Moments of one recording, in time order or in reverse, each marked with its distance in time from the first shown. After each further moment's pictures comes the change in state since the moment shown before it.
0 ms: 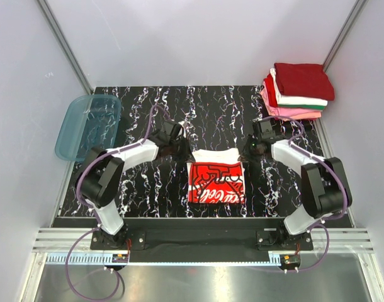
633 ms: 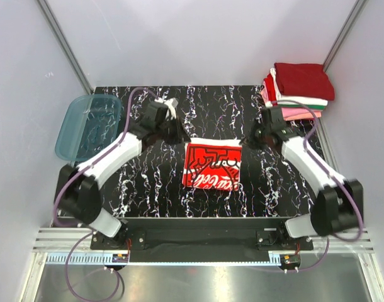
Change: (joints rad) left arm 0.058 -0.248 0.114 -0.150 -0.003 0.036; right arm 0.001 -0.217 0.130 -0.144 -0.020 0.023
